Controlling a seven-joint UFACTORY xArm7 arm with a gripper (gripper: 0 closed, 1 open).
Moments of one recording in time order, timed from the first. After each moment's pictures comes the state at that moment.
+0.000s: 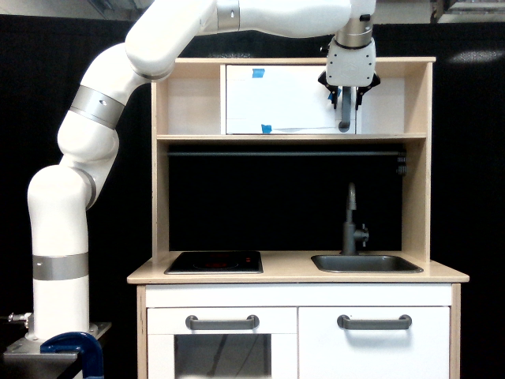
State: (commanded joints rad) arm 0.13 0.42 0.09 2.13 0.72 1.49 -1.17
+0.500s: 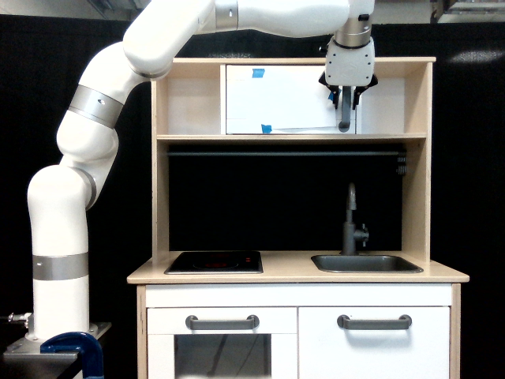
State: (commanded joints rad) arm 0.12 0.41 0.10 2.13 0.72 1.49 -1.17
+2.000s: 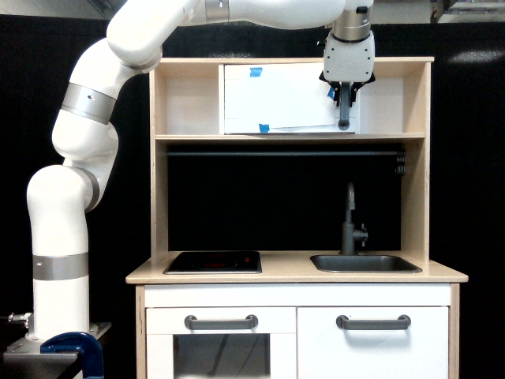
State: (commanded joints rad) arm 0.02 0.30 0.13 1.99 0.74 1.51 -1.25
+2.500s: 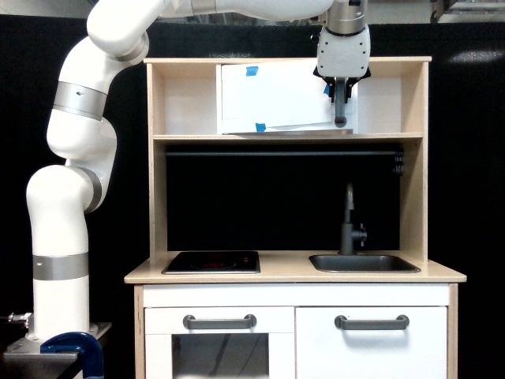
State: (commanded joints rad) arm -0.06 0.23 0.12 1.91 0.76 1.56 -1.31
